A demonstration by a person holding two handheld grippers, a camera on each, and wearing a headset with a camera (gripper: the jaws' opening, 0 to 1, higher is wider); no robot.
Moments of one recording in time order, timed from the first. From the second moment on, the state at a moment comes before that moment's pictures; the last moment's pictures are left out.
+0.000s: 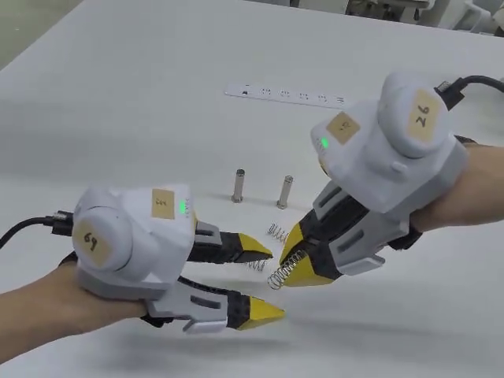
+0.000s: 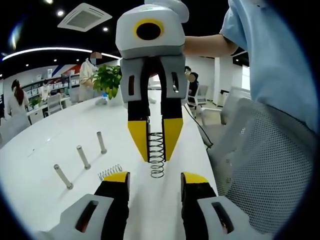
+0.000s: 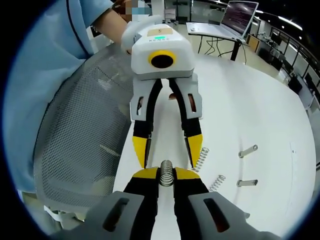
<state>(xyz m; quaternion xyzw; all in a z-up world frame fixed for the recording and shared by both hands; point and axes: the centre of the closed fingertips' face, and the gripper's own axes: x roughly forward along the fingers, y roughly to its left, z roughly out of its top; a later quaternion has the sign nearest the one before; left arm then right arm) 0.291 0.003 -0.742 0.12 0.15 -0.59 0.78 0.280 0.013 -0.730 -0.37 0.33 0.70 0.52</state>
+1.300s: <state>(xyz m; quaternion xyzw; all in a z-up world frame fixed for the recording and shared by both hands) 0.318 0.066 -0.738 0.07 0.16 -0.48 0.86 0.310 0.012 -0.716 -0.39 0.32 0.69 0.52</state>
